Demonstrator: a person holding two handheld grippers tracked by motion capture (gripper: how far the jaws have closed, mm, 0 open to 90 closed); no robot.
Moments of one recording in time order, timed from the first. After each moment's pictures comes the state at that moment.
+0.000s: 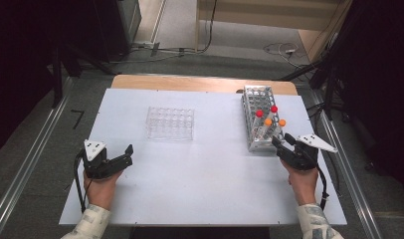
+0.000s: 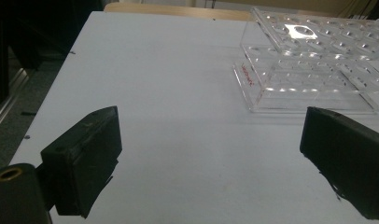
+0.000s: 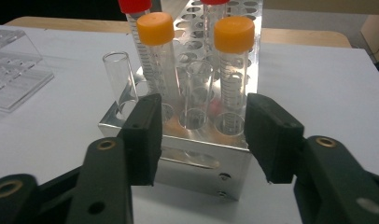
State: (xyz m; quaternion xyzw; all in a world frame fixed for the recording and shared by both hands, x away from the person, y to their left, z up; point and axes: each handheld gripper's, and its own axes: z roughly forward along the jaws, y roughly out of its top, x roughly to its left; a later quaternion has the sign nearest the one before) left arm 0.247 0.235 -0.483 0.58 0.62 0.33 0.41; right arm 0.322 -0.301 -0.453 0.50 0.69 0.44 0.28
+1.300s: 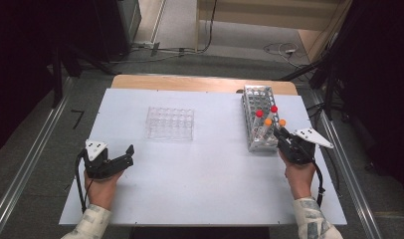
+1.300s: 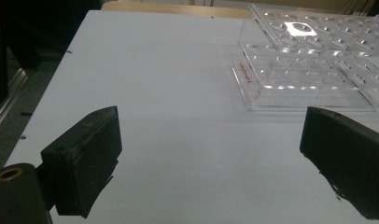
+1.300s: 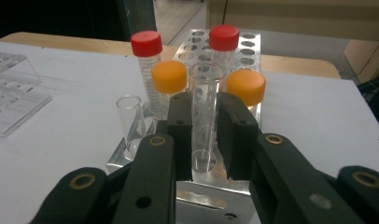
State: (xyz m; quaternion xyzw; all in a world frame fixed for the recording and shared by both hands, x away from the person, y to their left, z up) left arm 0.248 0.233 -0.484 0.59 0.61 0.33 0.41; right arm 0.325 -0.287 -0.435 0.49 0.68 0.45 0.32
